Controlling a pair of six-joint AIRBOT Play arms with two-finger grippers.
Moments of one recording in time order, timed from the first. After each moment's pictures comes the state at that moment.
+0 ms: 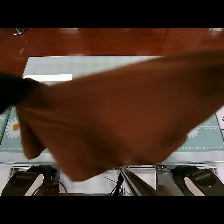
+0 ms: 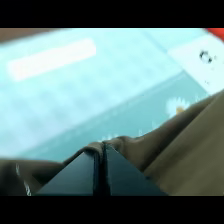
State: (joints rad) left arm -0.06 -0.58 1.24 0.88 -1.40 -1.36; right arm 0.23 -0.62 1.58 -1.31 1.42 1.61
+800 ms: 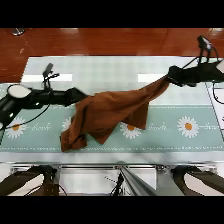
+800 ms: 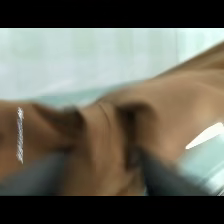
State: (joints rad) left arm -0.08 -1.18 0.81 0.57 -0.92 -1.15; right arm -0.01 -1.23 1.20 -1.10 1.03 1.61
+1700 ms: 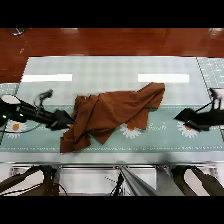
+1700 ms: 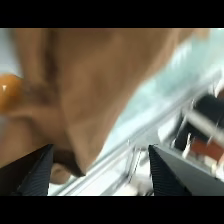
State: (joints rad) left arm 0.19 -1.24 0.65 0.76 -1.44 -1.09; right arm -0.38 -0.88 0.60 -1.10 1.23 1.47
